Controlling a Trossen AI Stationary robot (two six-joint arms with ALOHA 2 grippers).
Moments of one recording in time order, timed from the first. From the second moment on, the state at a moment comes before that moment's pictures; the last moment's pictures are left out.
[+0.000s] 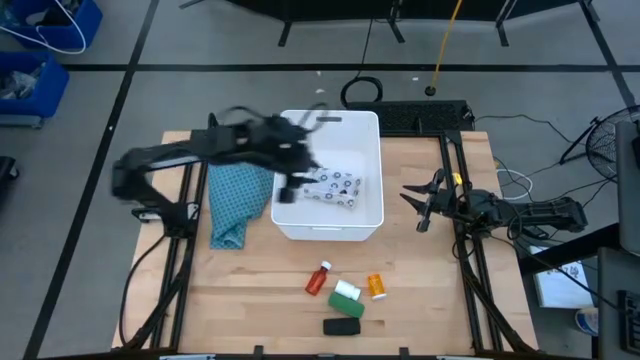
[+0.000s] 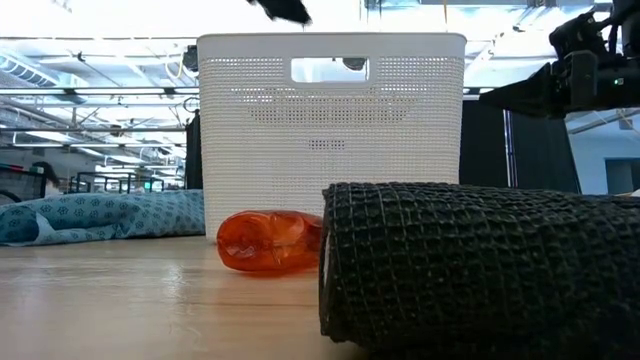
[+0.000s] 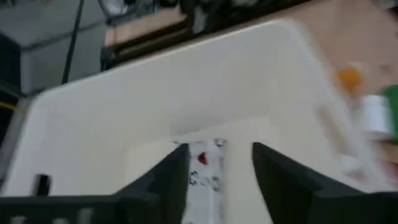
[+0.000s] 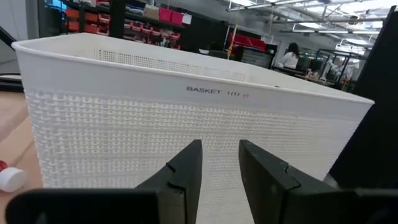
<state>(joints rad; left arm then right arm) 0.19 1.51 1.61 -0.77 0.14 0.42 0.01 0.12 0.02 0.15 0.36 -0.21</state>
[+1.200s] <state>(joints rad) 0.08 0.87 0.02 0.85 -0.03 0.17 0.02 0.14 0.03 0.17 0.25 -0.24</state>
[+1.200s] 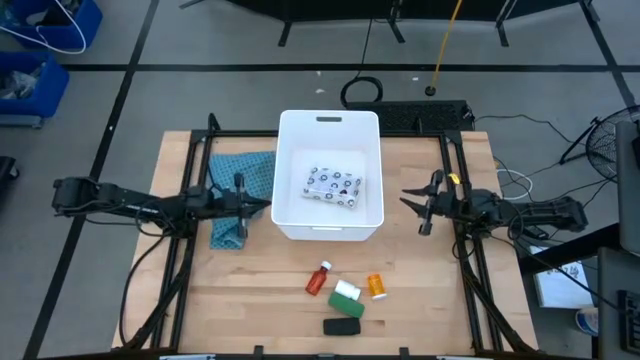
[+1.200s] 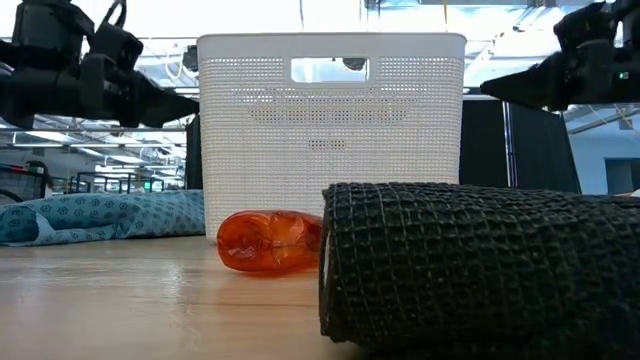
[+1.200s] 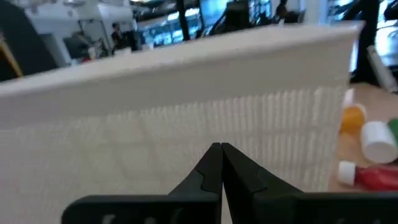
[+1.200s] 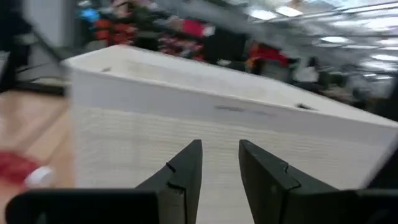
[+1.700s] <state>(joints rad) 0.08 0.87 0.02 0.88 -0.03 0.15 0.38 0.75 0.72 -0.28 0.43 -0.27</state>
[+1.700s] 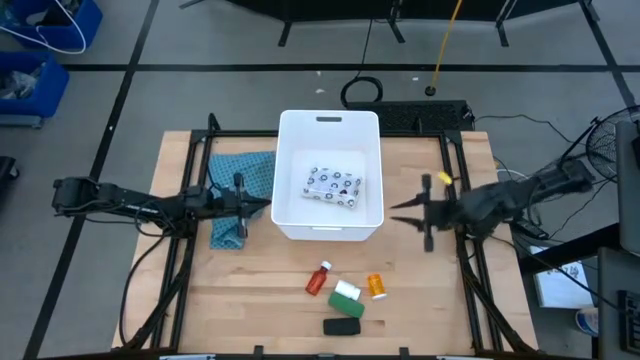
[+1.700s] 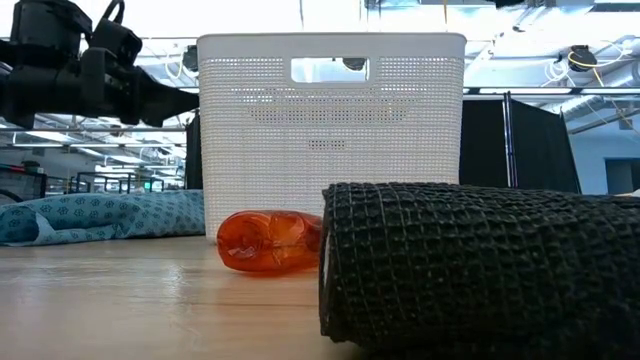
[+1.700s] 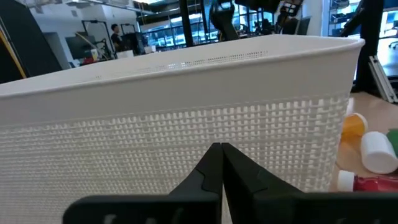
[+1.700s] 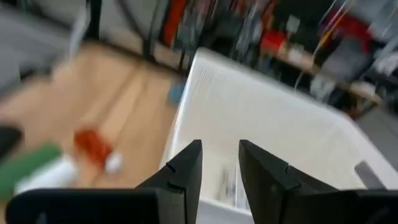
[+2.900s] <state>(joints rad) 0.08 0.87 0.02 0.95 -0.04 0.16 0.49 1.52 1.15 -0.96 0.18 1.19</state>
